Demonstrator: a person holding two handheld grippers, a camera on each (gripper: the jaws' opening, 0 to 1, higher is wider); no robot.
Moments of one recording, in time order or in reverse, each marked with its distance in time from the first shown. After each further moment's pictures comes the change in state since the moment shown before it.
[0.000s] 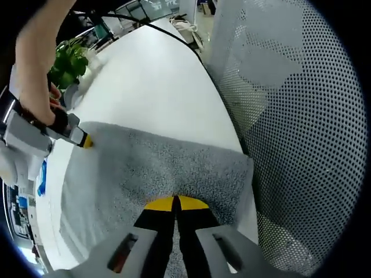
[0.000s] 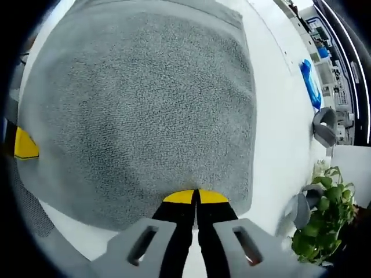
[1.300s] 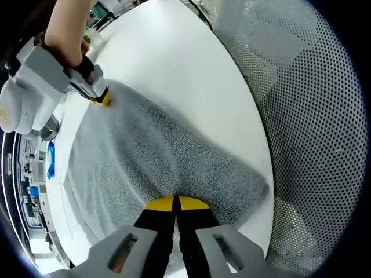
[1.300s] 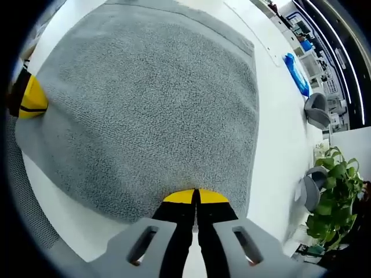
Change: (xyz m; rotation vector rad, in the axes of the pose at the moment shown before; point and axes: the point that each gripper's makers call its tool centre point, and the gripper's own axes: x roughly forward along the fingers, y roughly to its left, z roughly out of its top) left arm -0.013 0.017 -0.046 0.008 0.237 0.065; right arm -0.008 0.019 -0.019 0.116 -0.066 -0.028
